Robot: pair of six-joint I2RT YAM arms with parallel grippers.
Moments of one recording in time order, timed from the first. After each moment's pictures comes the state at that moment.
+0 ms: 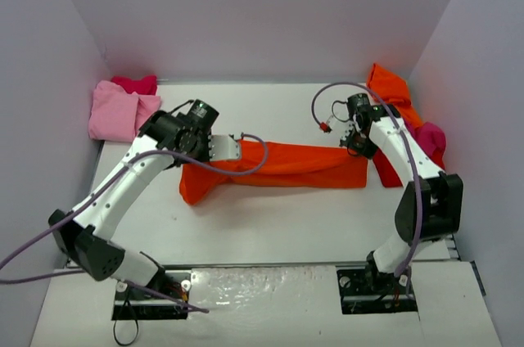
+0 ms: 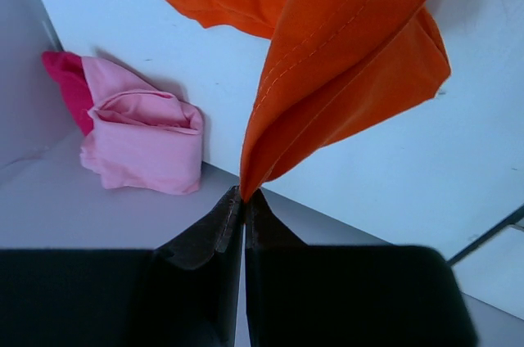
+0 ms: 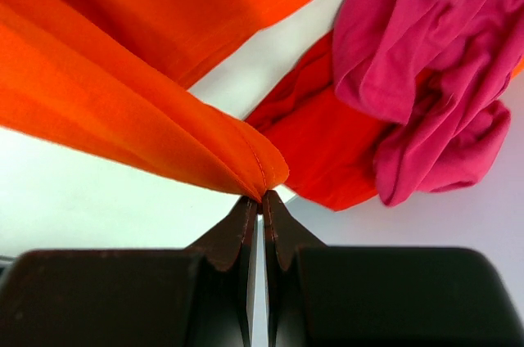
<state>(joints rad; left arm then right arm) -0.58 1.43 1.58 -1.33 -0.23 0.94 0.16 1.61 1.34 -1.02 0.21 -0.81</state>
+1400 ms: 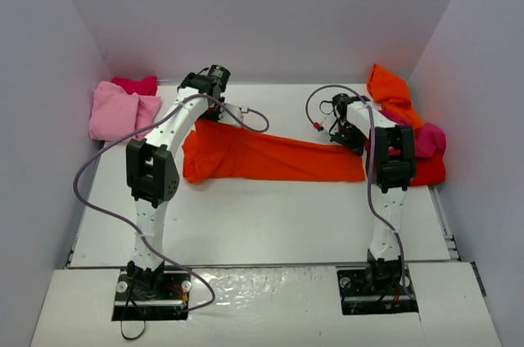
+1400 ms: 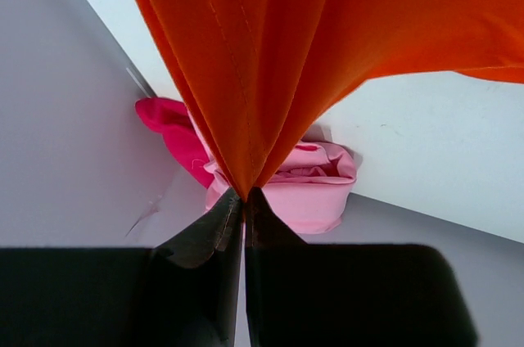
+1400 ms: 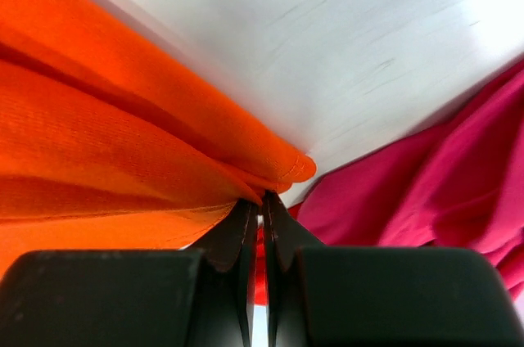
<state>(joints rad) -0.36 2.15 2.12 -1.17 -0.31 1.39 0.11 2.23 1.70 -0.96 0.29 -0.79</state>
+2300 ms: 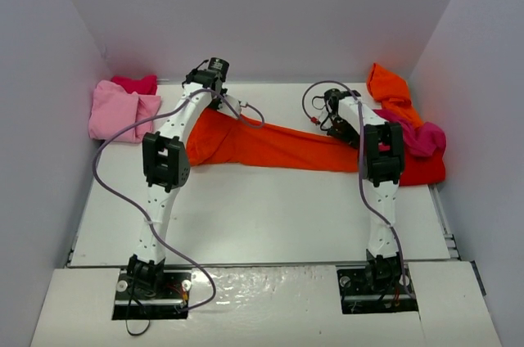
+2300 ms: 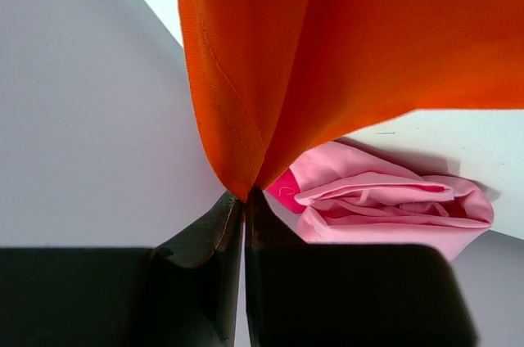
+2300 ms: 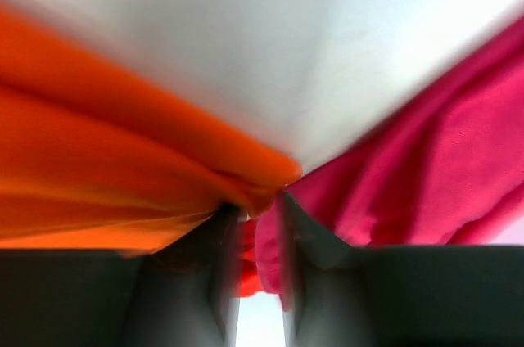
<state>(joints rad) -0.31 2.44 2.46 -1.08 -0.32 1.65 0.15 2.37 1.89 -0.99 0.43 -0.71</state>
